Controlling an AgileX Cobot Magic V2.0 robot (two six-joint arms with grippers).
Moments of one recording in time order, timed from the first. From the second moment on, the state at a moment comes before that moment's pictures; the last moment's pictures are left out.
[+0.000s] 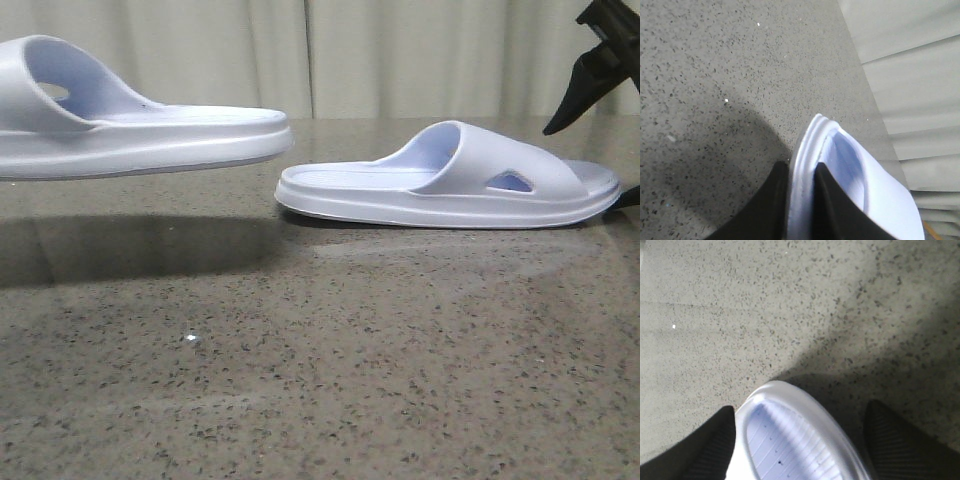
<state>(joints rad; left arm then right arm) 0.02 0.76 -0.39 -1.22 0.40 0.13 0.05 1.42 -0.79 0.78 0.29 0.30</state>
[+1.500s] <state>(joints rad) 0.02 0.76 -0.39 -1.22 0.40 0.13 0.12 1.44 -0.75 0.55 0.16 0.29</state>
